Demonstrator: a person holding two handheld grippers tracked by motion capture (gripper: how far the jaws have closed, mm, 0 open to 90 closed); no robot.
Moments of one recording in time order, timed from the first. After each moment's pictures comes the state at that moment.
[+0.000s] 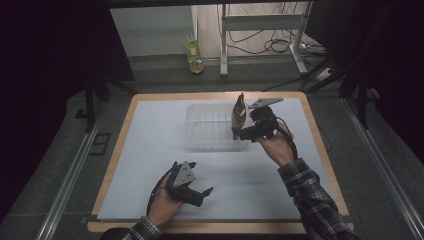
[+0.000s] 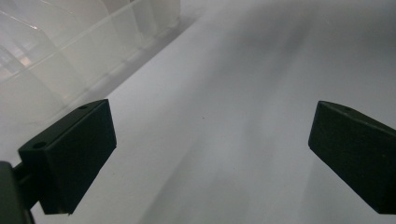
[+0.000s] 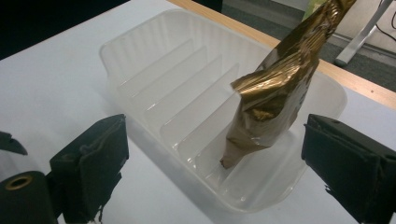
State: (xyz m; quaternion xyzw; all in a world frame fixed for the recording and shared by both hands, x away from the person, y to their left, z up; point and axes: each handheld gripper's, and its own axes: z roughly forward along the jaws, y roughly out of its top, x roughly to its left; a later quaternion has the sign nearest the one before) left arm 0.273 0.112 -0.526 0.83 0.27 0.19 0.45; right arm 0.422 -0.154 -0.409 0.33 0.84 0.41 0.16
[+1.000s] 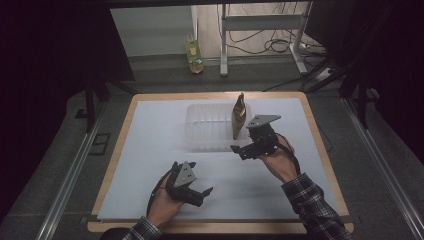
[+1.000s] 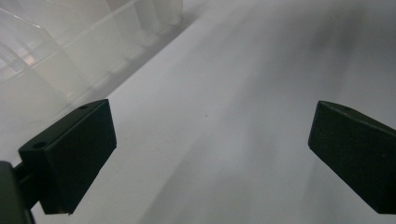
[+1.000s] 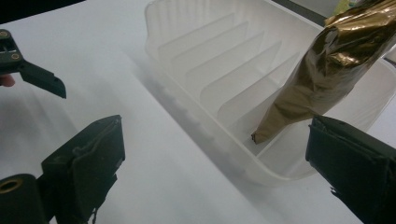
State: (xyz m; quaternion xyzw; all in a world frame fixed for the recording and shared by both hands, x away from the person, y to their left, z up) left arm 0.273 0.111 -0.527 0.83 0.27 0.20 0.44; right arm 0.384 -0.155 -0.428 0.27 0.86 0.40 0.16
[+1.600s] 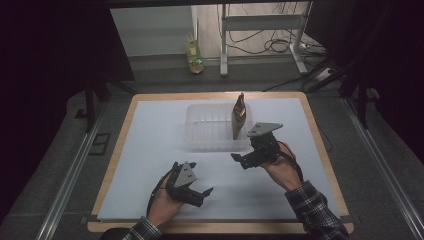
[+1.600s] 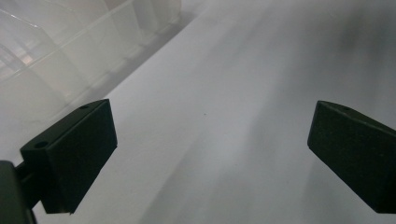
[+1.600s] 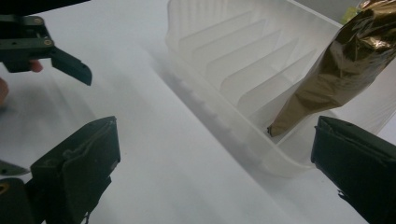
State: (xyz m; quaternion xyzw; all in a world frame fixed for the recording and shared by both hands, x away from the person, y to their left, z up) left arm 0.272 0.111 -0.527 0.84 0.26 0.20 0.44; right arm 0.363 -0.159 -0.433 0.25 0.86 0.41 0.16
